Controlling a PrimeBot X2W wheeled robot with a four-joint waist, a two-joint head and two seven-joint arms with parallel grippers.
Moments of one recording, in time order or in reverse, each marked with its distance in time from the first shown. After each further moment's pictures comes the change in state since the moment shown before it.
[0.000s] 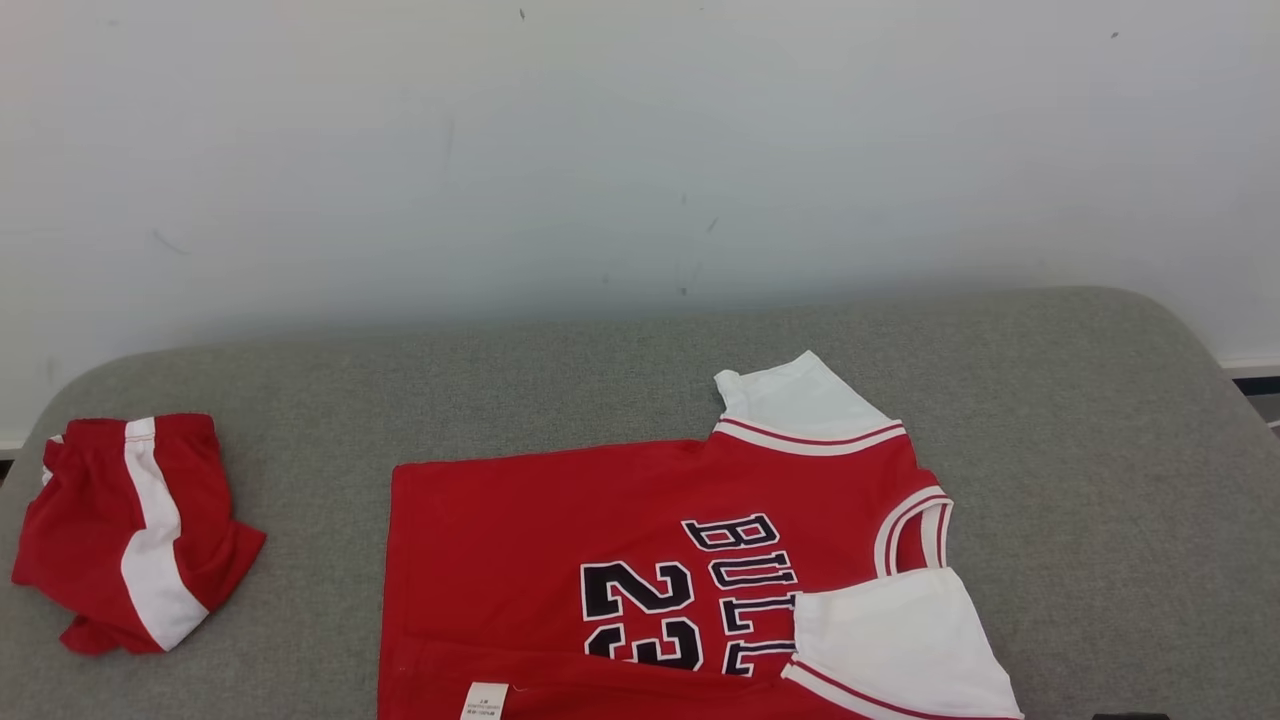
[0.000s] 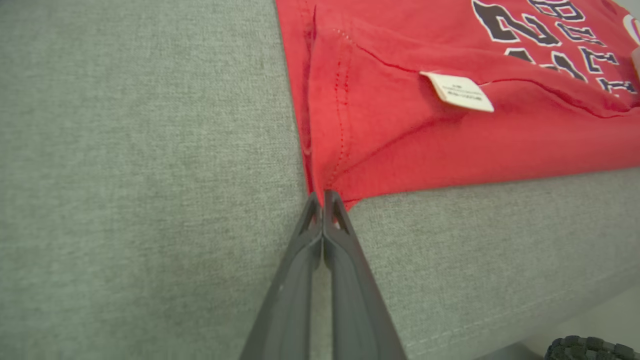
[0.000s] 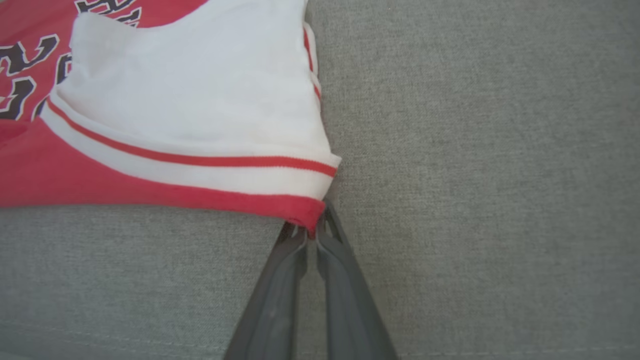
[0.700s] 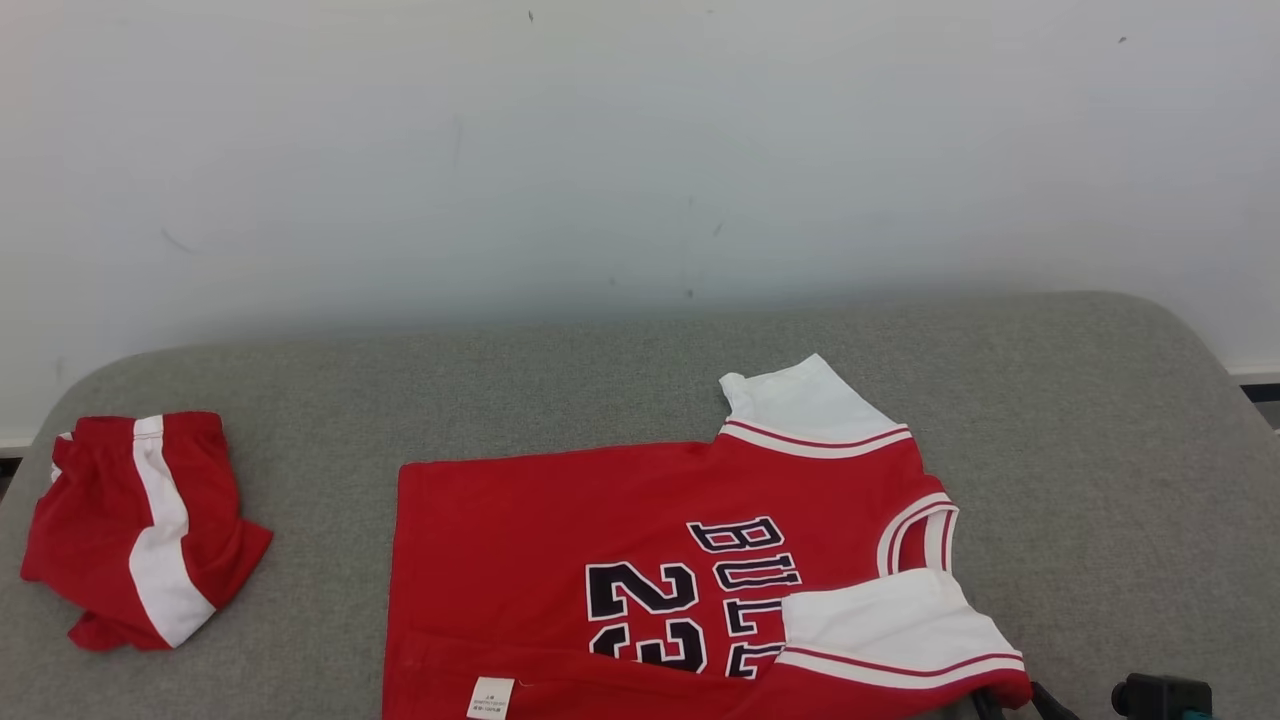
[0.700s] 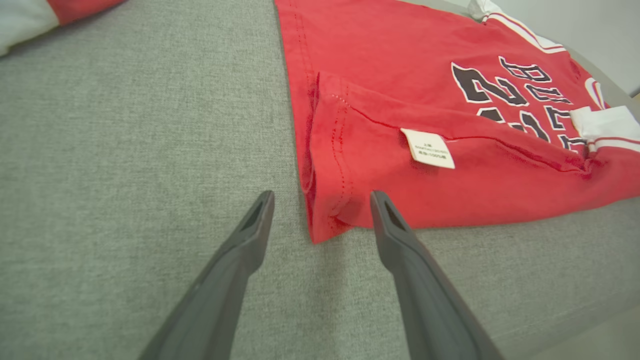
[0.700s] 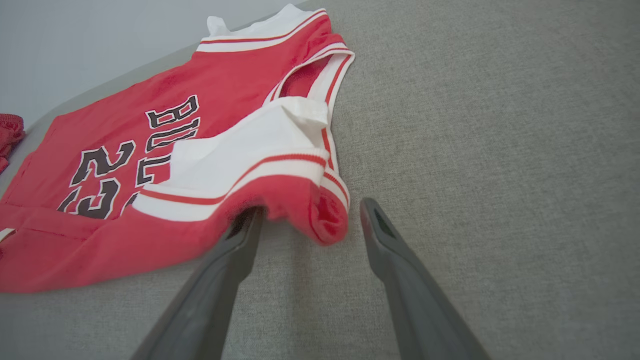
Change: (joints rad) left arm 0.050 0.040 0.049 -0.168 -0.045 0.027 0.016; right arm 0.037 -0.010 -0.067 -0.197 0.100 -0.008 0.026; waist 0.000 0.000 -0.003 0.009
